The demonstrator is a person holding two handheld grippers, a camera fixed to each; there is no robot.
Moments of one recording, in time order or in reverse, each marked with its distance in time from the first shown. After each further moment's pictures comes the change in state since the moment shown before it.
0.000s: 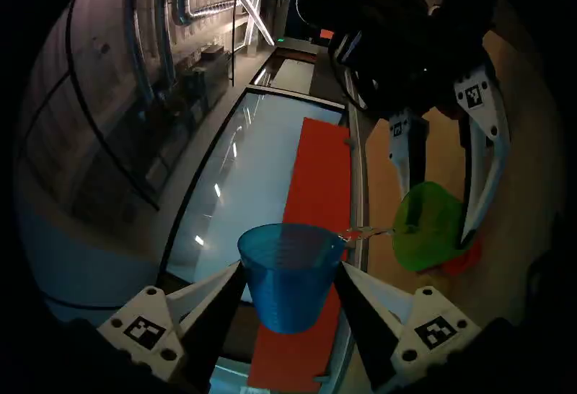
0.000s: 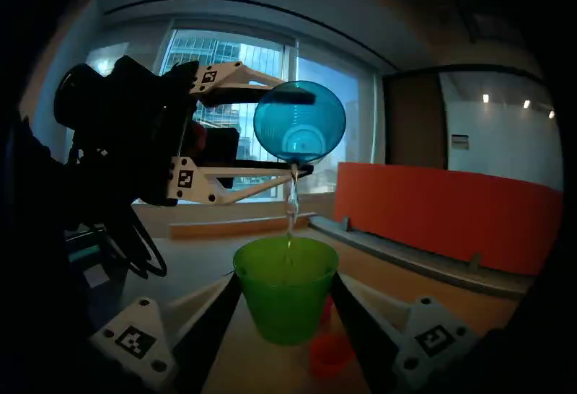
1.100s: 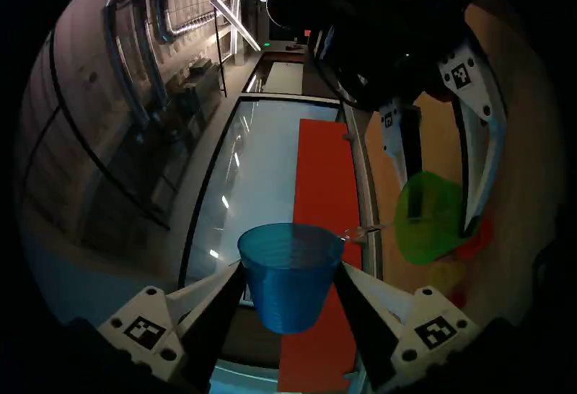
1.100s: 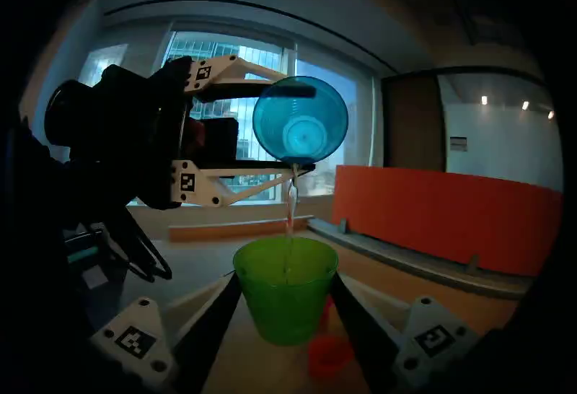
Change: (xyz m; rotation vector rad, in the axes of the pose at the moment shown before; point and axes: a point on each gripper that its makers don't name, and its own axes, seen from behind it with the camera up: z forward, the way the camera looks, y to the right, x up) left arm 0.011 -0.007 0.001 0.023 0.011 0.141; right arm 0.003 0.003 -0.003 -0.009 0.011 -0.001
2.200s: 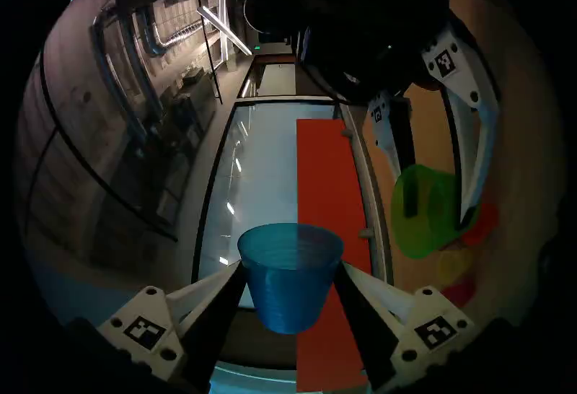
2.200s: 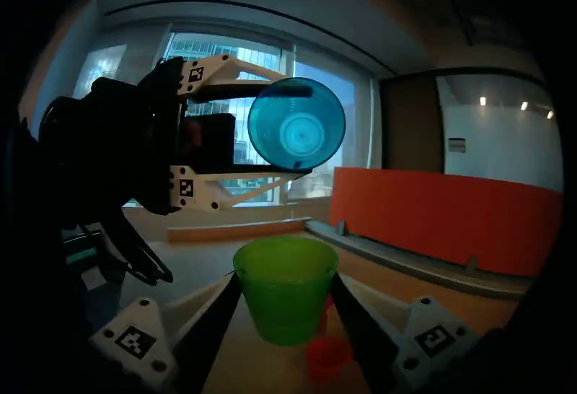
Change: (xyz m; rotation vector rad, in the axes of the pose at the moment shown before) left arm 0.006 0.005 -0.005 0.012 0.004 0.083; right arm 0.005 0.003 0.001 -0.009 0.008 0.001
